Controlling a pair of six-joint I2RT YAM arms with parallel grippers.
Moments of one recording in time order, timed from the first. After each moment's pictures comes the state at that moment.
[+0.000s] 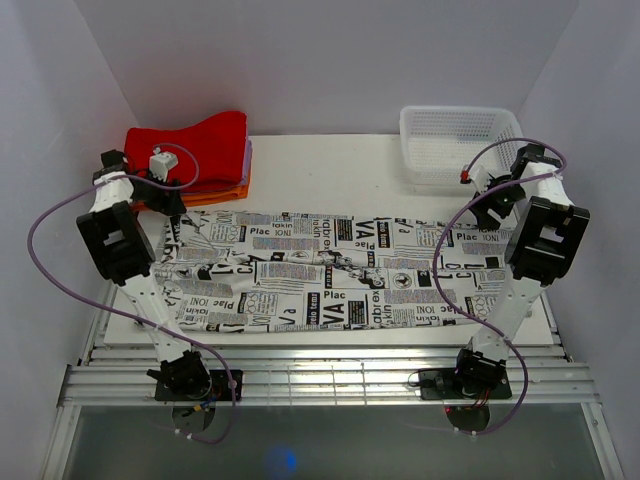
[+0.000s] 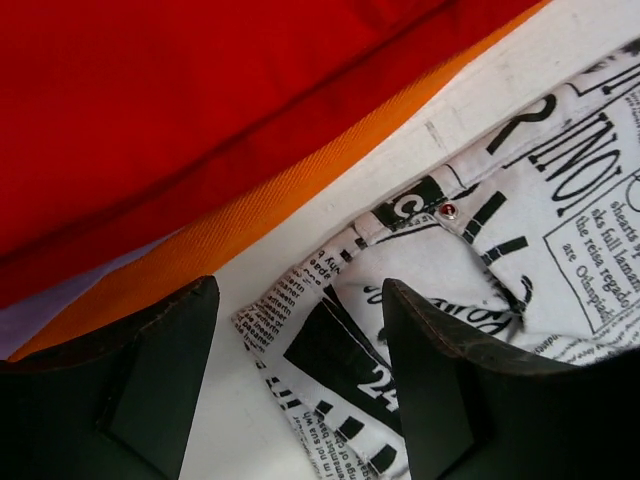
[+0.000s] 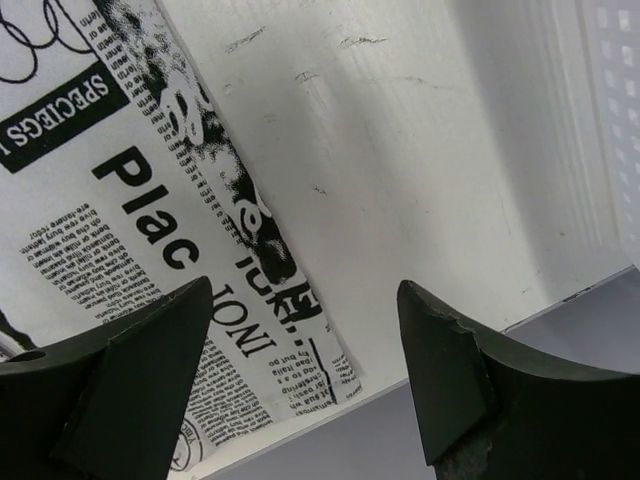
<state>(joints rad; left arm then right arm) 0.42 2.25 1.86 -0.77 0.68 0.82 -0.31 2.12 1.74 -0.97 -0.40 -1.38</state>
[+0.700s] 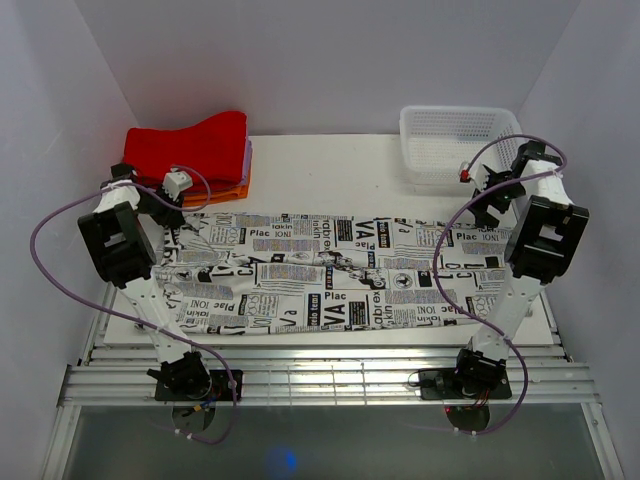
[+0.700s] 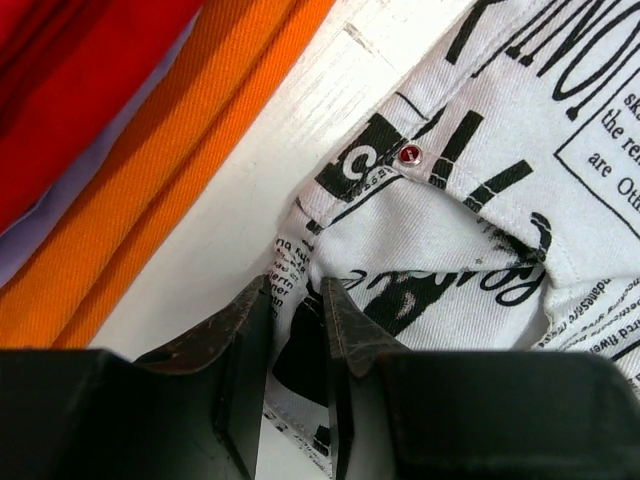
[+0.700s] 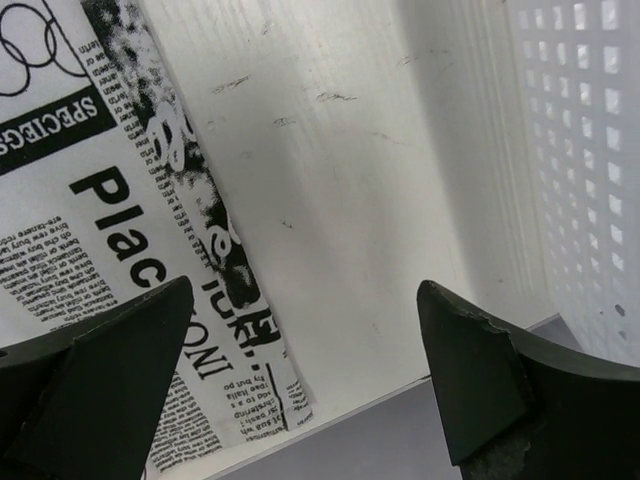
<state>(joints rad) 0.41 2.20 1.68 -0.76 0.63 1.14 -0.31 2.14 1.78 -0.97 -0.48 -1.50</state>
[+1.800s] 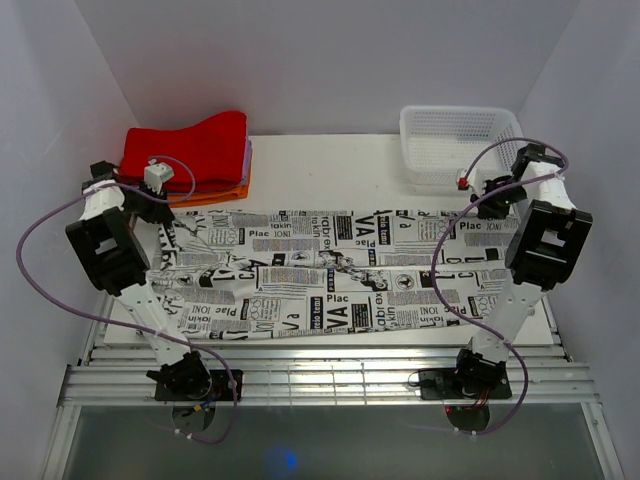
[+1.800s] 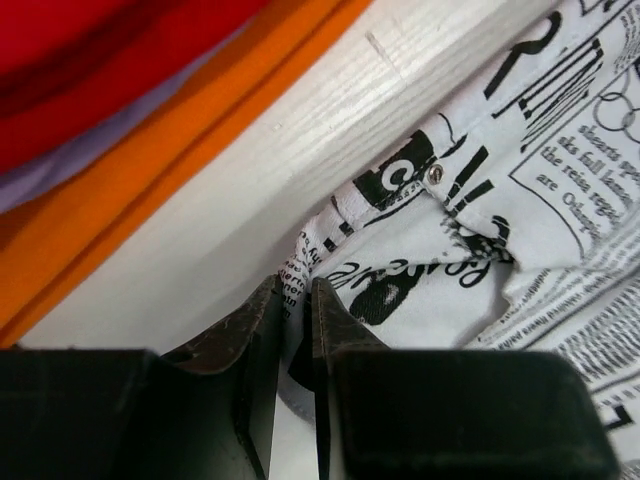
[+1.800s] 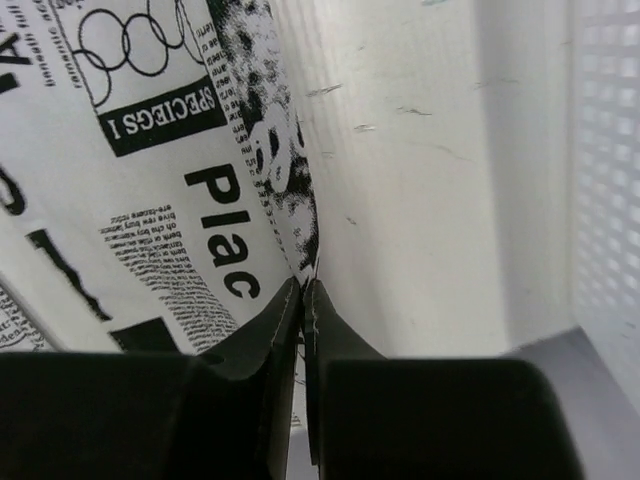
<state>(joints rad) 0.47 2.15 1.69 -0.81 0.70 1.01 -0.30 2.10 1.71 -1.04 -0.47 -1.60</state>
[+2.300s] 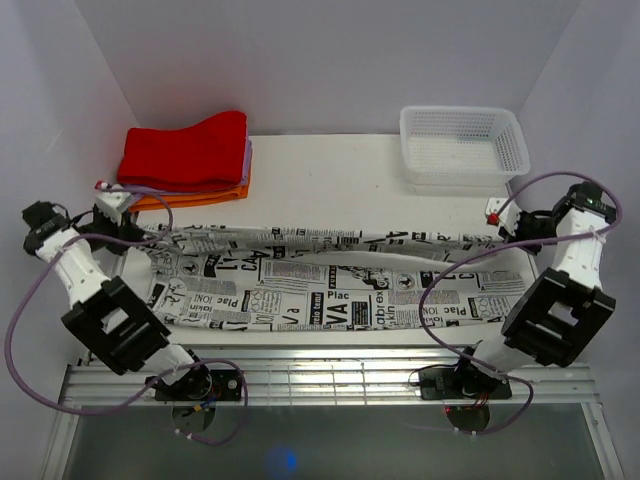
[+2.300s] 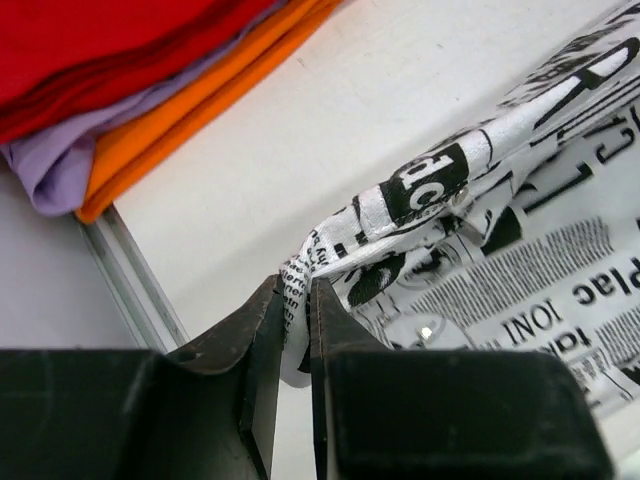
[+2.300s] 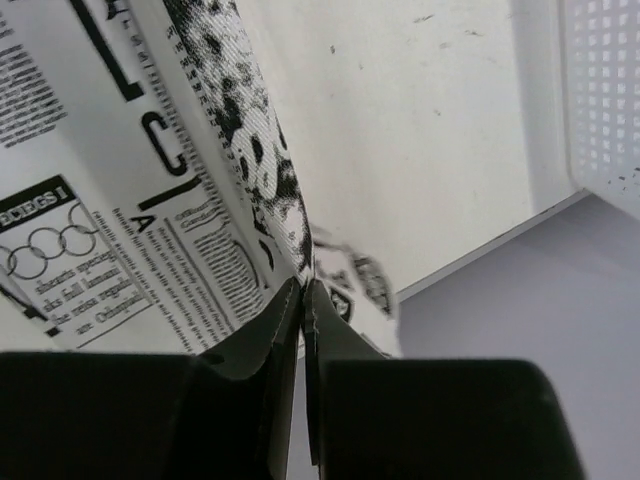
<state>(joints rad) 0.75 1.51 1.30 -0.88 0.97 1.19 -0.51 1.52 1.30 -1.08 -0.60 -1.77</state>
